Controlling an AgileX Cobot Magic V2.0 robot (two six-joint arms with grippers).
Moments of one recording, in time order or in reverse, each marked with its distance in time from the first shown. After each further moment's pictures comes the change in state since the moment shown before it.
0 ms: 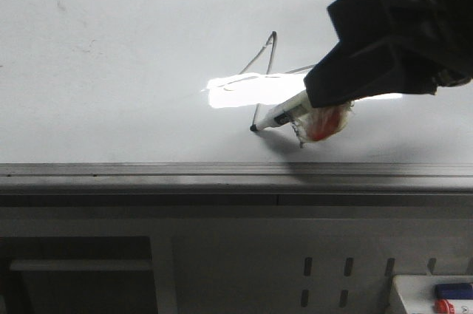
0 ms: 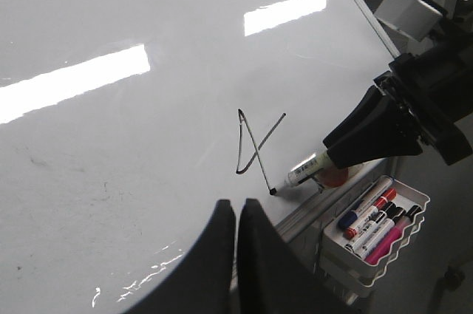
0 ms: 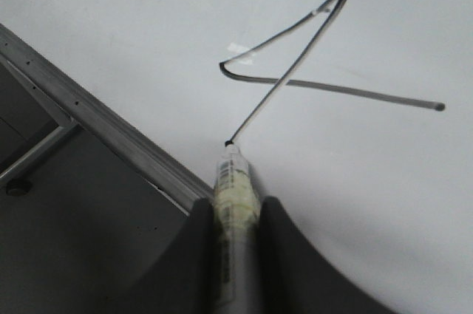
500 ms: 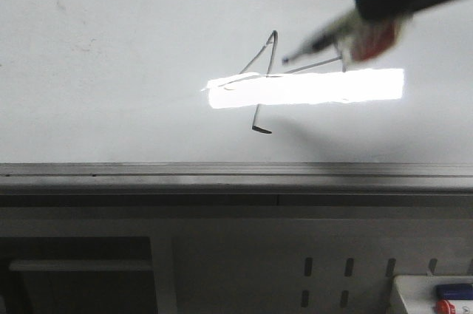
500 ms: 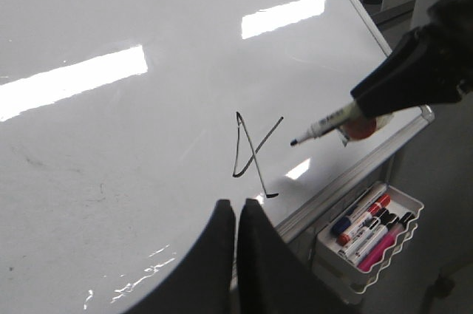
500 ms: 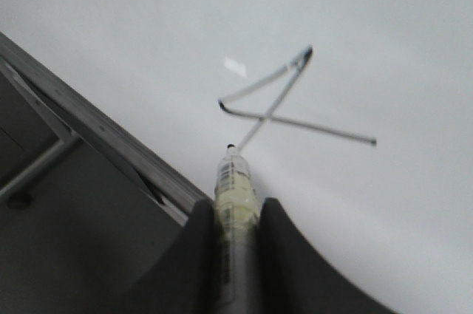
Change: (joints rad) left arm 0.000 0.000 0.000 -0.039 -0.003 0.000; right arm 0.029 -0.208 -0.145 -0.013 0.259 0.000
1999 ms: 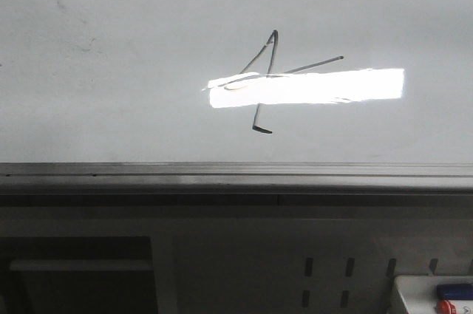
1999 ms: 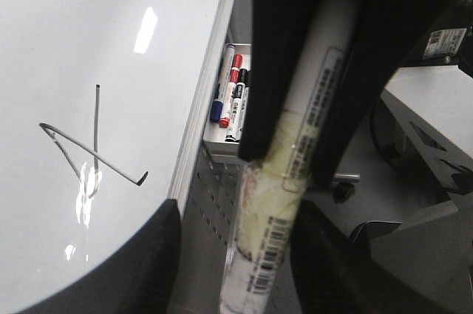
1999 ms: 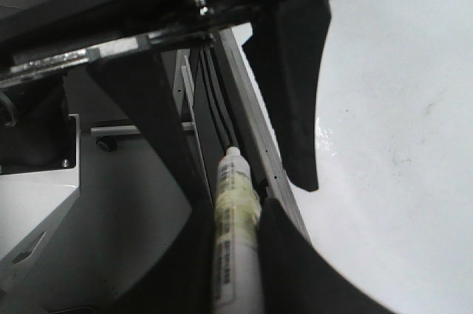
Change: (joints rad) left arm -0.103 0.583 -0.555 0.202 0.571 0.237; right arm 0.444 0.178 -0.286 -0.015 0.057 -0.324
